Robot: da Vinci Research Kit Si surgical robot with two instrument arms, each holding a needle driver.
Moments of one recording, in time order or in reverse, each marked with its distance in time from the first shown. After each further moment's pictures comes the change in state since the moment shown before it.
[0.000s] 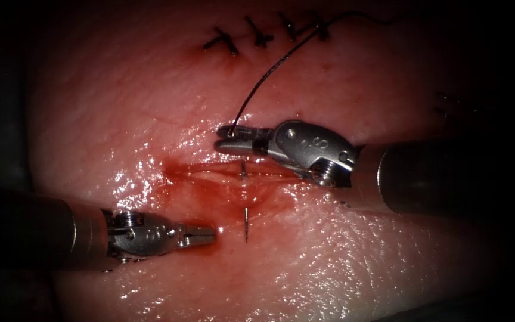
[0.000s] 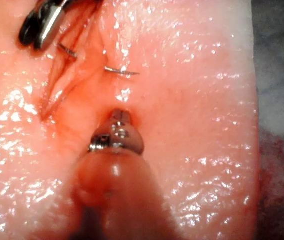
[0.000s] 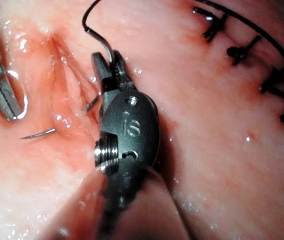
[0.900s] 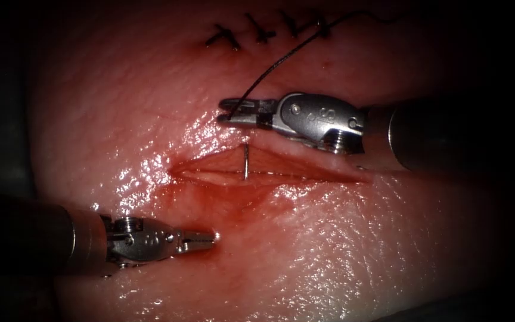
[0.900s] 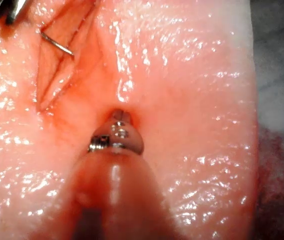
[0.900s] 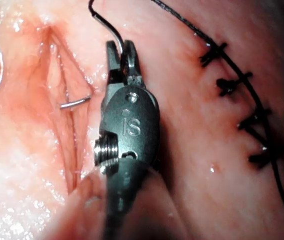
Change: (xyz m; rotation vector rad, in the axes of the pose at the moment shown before) right arm 0.002 0.003 0.001 0.016 0.023 -0.136; left arm -0.001 0.000 0.000 -0.008 0.001 -0.007
